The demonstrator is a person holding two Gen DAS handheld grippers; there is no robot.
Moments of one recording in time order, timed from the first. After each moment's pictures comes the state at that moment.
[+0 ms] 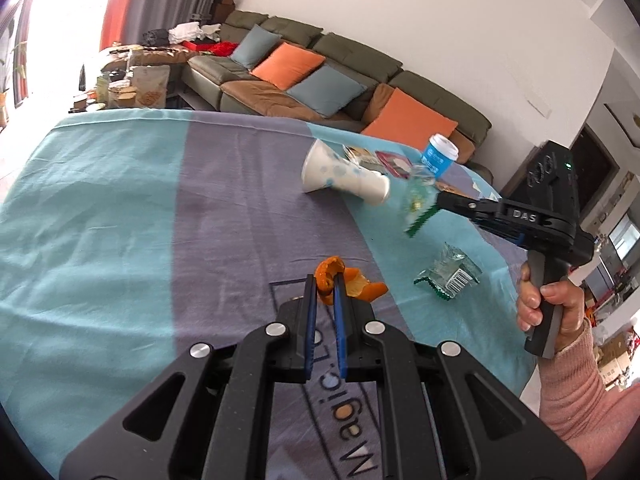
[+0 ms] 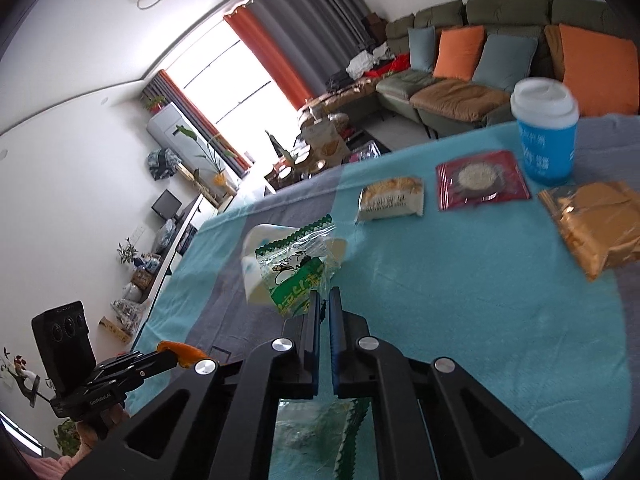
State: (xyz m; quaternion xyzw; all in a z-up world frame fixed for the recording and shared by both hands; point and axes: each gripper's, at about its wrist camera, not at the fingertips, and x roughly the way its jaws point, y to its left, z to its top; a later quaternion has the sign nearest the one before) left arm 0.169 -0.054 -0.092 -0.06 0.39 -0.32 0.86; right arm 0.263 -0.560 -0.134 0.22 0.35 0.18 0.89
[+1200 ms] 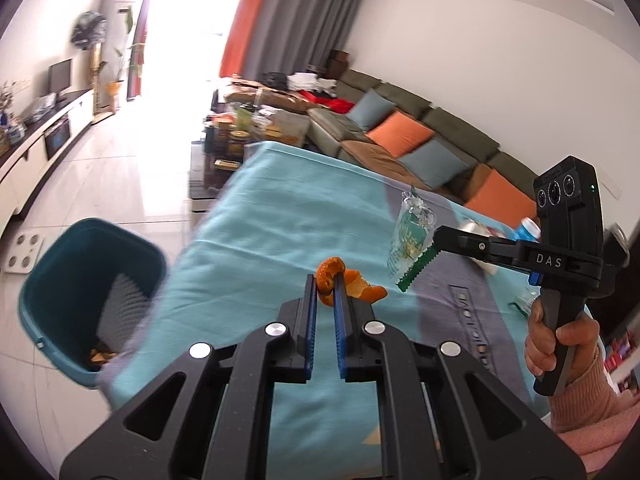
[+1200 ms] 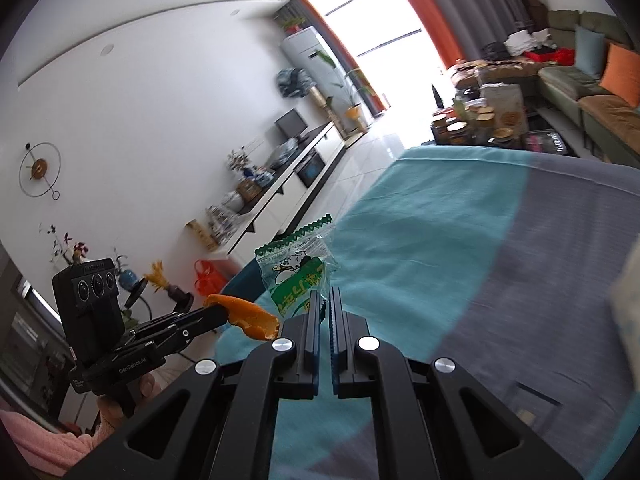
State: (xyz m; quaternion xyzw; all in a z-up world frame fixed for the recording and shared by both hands) left arm 0.082 0.164 -0.051 -0.12 0.32 -0.12 0.93; right arm 0.290 -0.310 -0.112 0.13 0.37 0.43 0.81
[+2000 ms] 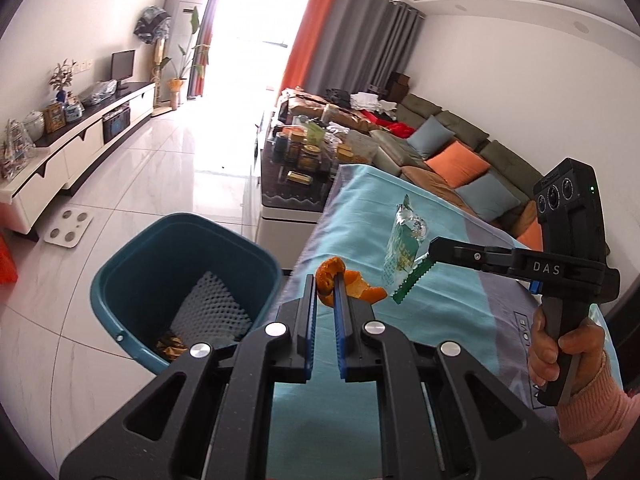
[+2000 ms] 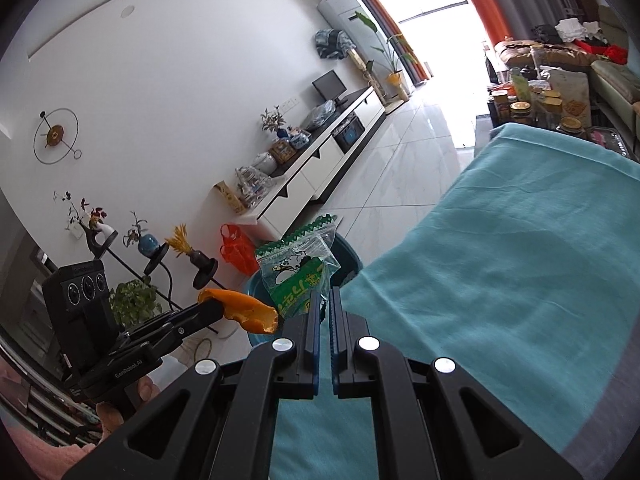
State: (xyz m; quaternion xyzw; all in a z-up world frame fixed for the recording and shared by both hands) left arm 0.058 0.255 -0.049 -0.15 0.31 -0.02 0.94; right arm 0.305 -0.192 -0.115 0.09 0.41 0.49 0.77
